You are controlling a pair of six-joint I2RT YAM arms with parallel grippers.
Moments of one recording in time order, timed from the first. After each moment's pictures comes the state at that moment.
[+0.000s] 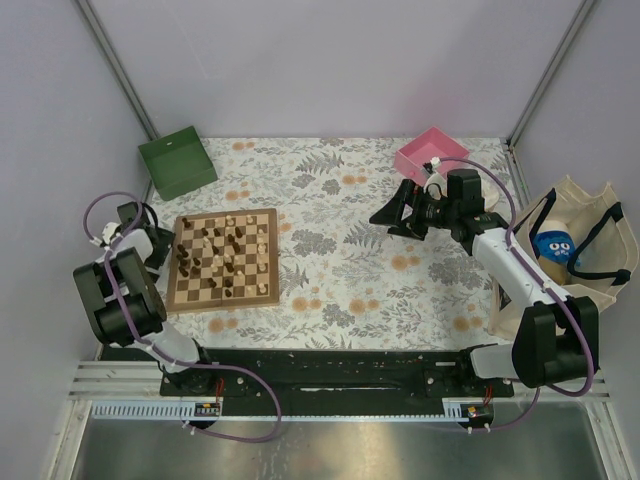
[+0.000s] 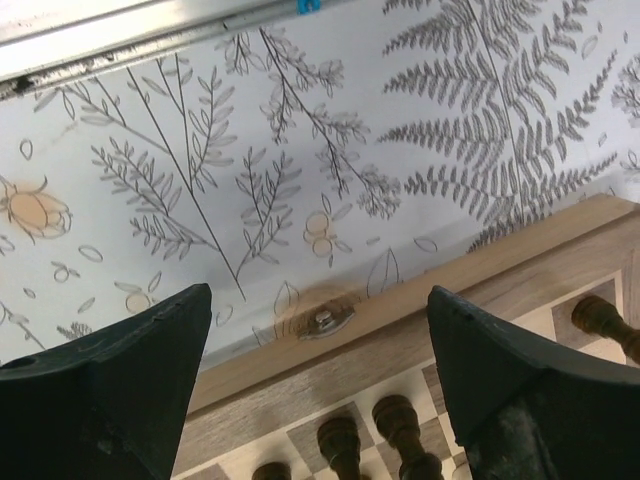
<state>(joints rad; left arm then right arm) 0.45 1.62 0.91 -0.38 -0.23 -0.86 0.19 1.34 0.97 -0.24 -0.75 0.64</state>
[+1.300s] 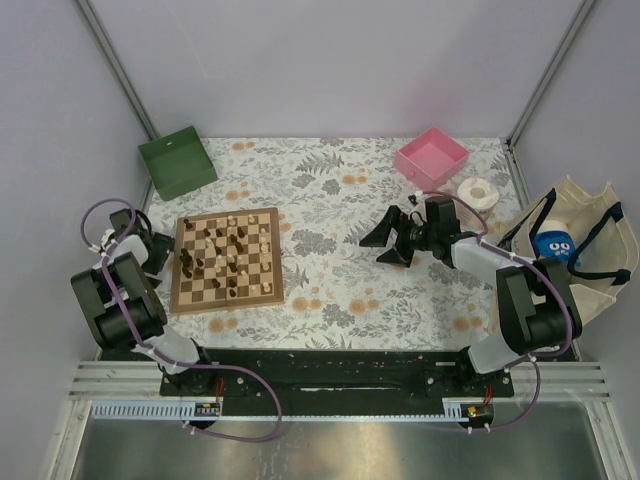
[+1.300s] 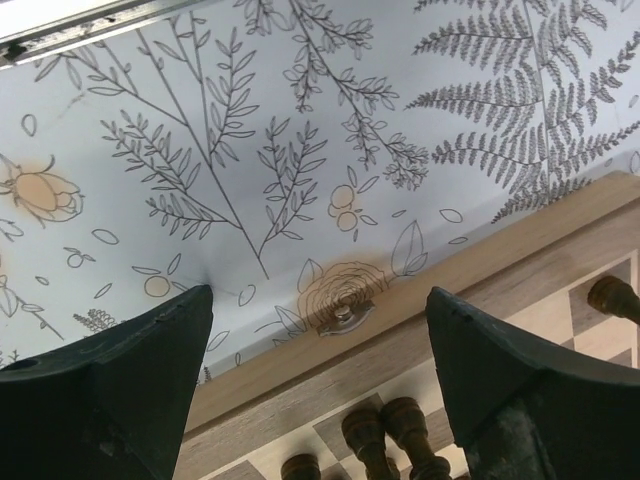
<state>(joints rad) 0.50 1.57 0.86 -0.39 -0.12 -0.82 0.24 1.53 0.76 0.04 -0.72 0.81</state>
